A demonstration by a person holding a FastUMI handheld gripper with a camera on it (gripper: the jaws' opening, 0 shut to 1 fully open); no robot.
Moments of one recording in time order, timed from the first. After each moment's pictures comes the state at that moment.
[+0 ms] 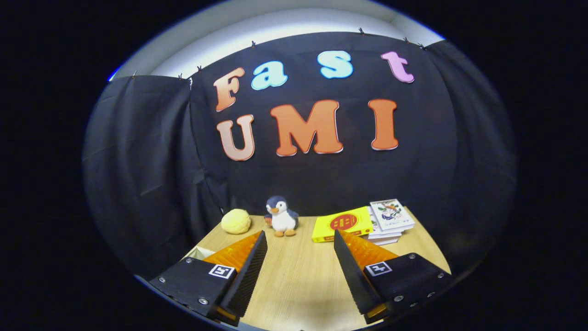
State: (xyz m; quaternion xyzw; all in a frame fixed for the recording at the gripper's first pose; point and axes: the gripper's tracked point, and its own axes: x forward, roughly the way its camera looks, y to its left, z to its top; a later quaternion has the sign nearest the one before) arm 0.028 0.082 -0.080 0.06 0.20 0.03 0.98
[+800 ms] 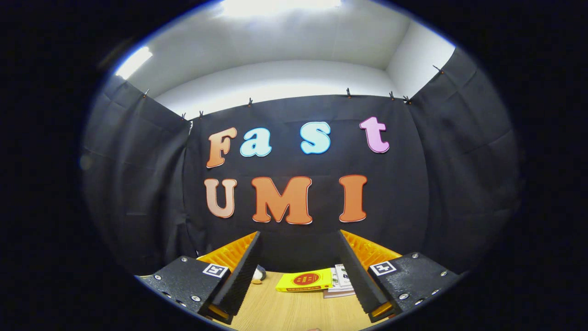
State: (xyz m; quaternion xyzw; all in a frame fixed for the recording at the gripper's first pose) arm 0.008 -0.012 0.031 0.02 -0.01 -0.02 1.00
